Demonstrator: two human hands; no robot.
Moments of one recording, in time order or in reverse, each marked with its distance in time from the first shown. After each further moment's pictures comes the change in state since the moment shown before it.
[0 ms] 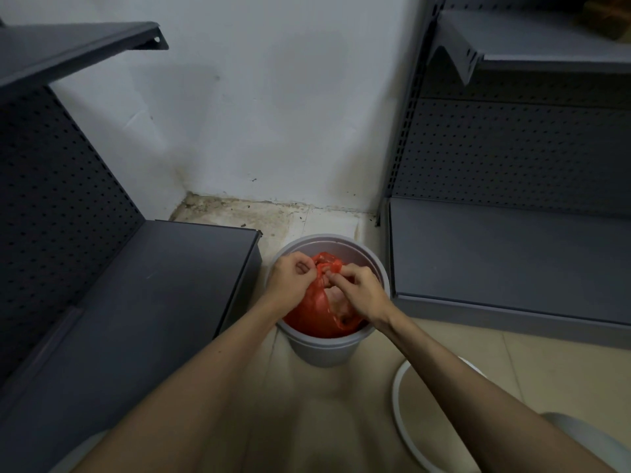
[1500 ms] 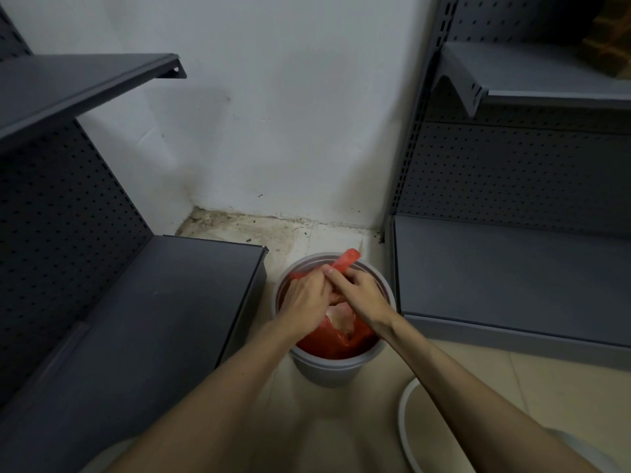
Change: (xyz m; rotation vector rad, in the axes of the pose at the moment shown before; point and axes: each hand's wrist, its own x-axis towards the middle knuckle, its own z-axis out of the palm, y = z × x) left_hand -0.005 0.022 -0.001 0.149 -0.156 0.188; right_hand 0.016 -0.035 0.001 0.269 -0.024 0.096
